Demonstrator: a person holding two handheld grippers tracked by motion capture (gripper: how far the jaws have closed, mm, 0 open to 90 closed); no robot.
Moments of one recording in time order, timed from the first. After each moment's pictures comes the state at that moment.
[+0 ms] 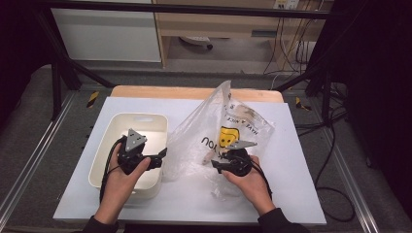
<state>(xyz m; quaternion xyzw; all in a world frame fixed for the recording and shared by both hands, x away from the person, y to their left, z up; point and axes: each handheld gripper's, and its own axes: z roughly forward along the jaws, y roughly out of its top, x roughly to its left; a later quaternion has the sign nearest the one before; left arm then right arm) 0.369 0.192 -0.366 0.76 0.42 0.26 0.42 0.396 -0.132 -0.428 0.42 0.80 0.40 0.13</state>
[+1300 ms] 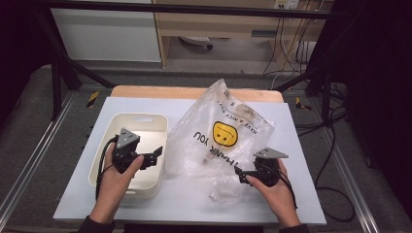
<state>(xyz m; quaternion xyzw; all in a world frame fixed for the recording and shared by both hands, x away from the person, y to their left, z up) 0.371 0.208 -0.365 0.74 0.45 0.24 0.44 0.362 -0.201 -0.422 0.47 0.76 0.39 0.20</state>
